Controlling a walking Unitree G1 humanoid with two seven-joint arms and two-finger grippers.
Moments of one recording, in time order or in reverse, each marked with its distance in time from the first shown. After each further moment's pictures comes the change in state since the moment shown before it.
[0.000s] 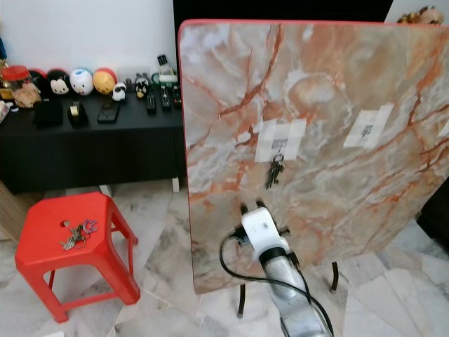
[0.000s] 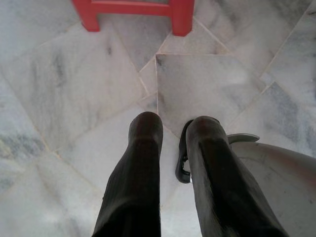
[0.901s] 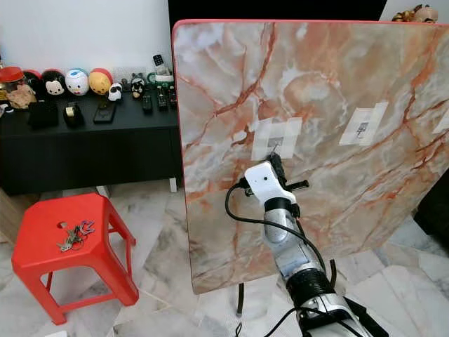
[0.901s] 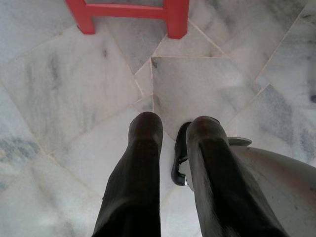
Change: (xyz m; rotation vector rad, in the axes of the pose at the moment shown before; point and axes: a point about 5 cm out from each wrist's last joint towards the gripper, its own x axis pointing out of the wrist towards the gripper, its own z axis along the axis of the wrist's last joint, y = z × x) left arm 0.001 -0.006 0.001 -0.016 -0.007 -0.002; right arm 0.069 -0.038 0.076 -0.318 -0.224 -0.383
